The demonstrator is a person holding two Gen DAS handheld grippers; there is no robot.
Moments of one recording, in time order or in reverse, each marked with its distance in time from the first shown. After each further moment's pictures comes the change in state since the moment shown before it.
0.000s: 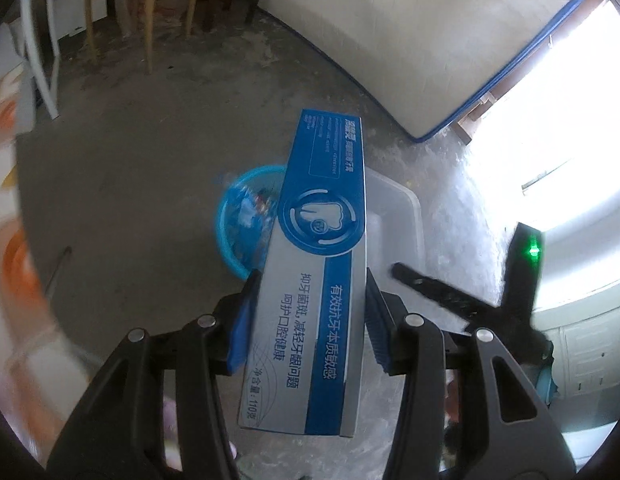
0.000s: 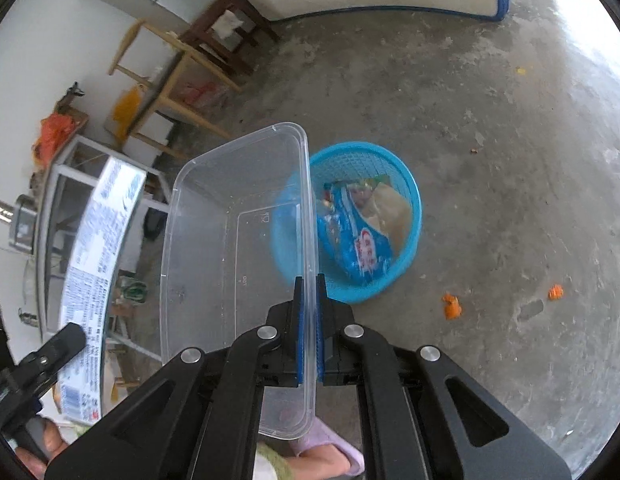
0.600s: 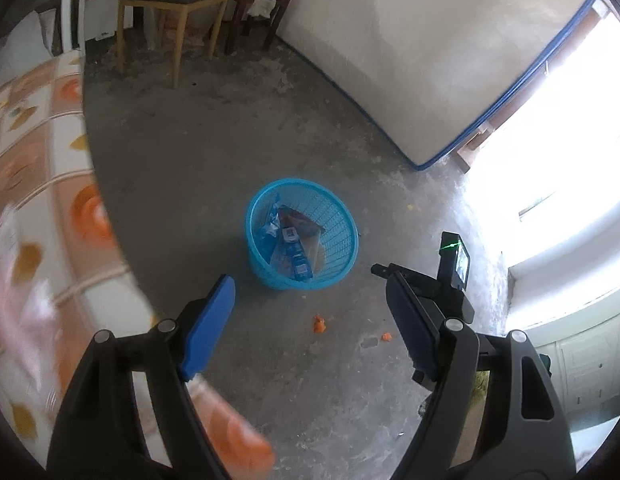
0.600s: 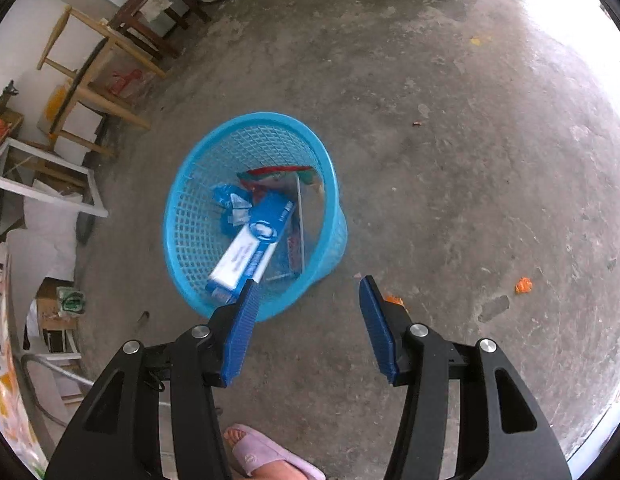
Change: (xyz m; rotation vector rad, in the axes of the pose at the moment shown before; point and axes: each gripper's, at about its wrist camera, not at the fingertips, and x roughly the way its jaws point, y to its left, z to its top) left arm -0.079 0.038 -0.070 -0.046 -0.124 -0.001; right arm 0.050 -0.066 -0.021 0.043 0.031 -0.177
